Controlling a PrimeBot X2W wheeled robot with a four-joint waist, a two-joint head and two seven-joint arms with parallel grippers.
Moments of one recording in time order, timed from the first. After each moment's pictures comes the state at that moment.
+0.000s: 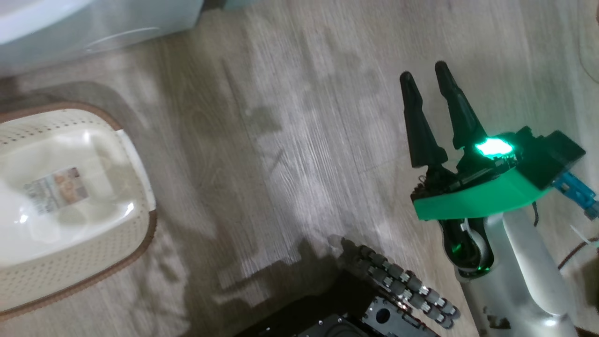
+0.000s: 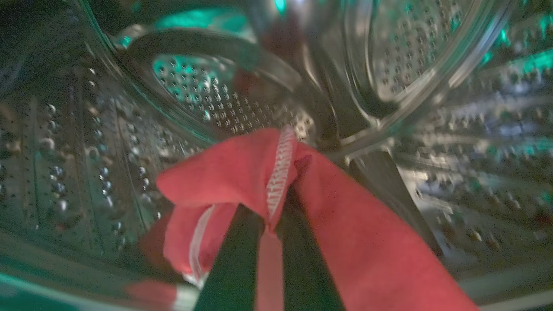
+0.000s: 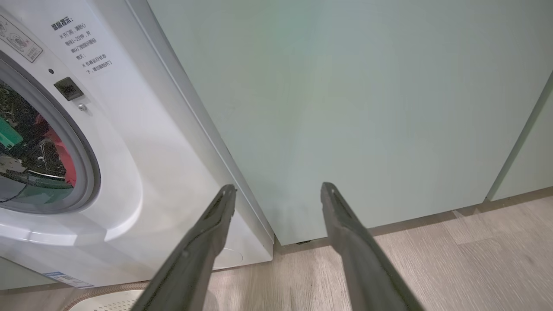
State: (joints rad) left arm -1.13 0.60 0.04 0.47 -0.51 0.08 0.10; right arm -0.33 -0.05 0.23 0.01 0.51 0.13 -0.26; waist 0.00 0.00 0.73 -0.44
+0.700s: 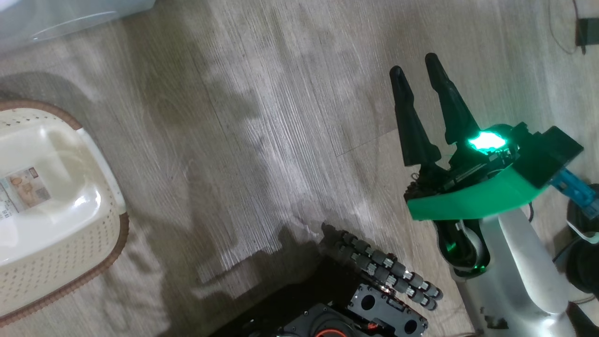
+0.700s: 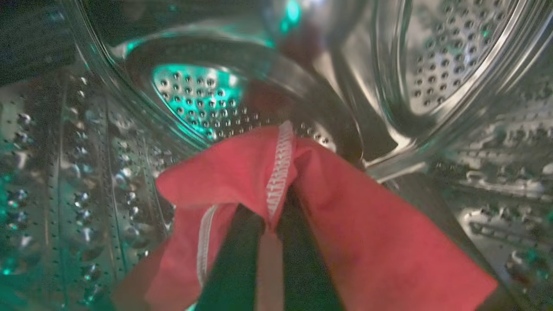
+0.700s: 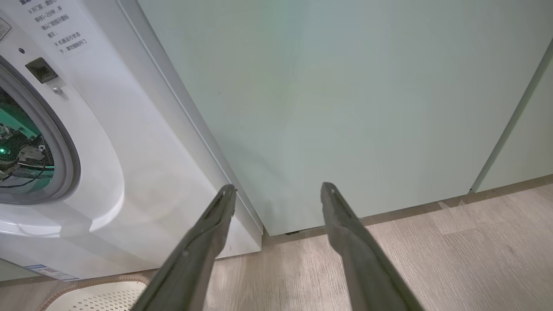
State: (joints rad) left arm -1.39 0.66 0.00 0.80 -0.42 0.01 -0.17; right arm -0.35 -0.05 0.27 -0.02 0.52 0.13 -0.26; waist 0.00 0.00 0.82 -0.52
